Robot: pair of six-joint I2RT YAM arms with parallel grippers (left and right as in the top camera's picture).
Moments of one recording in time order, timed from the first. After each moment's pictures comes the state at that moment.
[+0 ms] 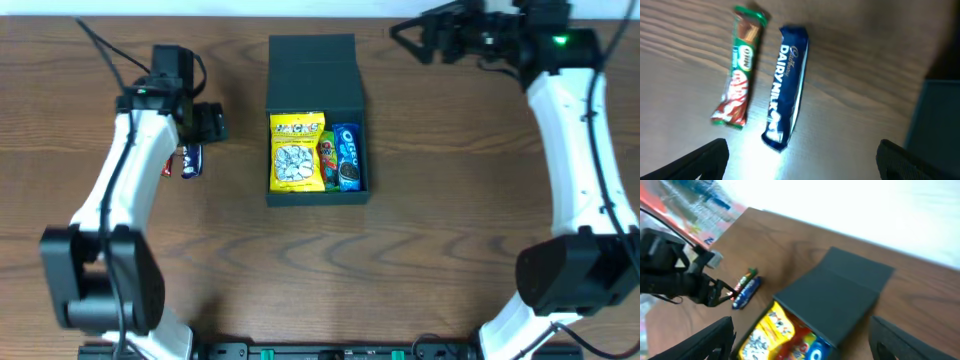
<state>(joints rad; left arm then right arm) -0.04 1.79 1.39 -0.84 -0.11 -0.25 0.01 1.87 1.93 -0.76 -0.83 -0.06</state>
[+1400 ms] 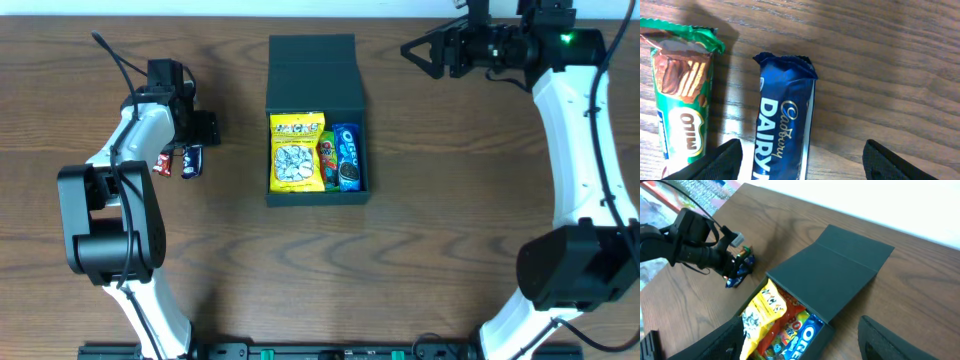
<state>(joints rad) 0.06 2.03 1.38 -0.61 0.04 -0.12 0.00 1.89 1.92 -0.88 -0.83 -0.21</state>
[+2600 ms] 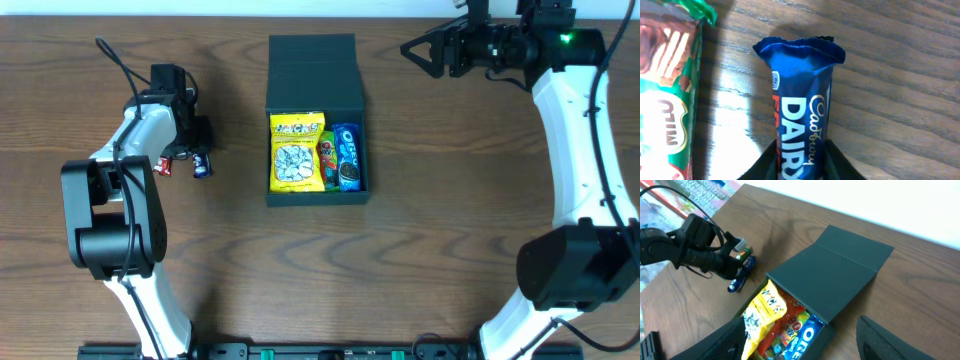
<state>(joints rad) 0.06 2.06 1.38 -0.64 0.04 -0.17 0.00 1.89 1.92 -0.88 -0.83 -0.20</state>
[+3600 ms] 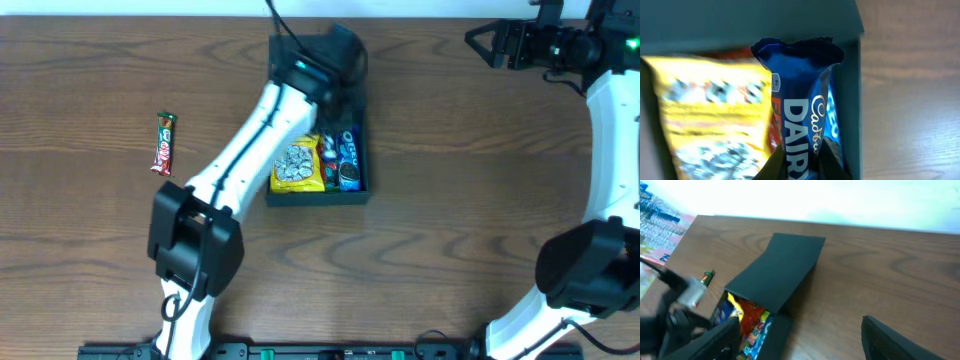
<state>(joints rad) -0.57 2.08 1.93 -1.10 0.02 -0.52 -0.21 1.89 1.92 -0.88 -0.77 -0.11</state>
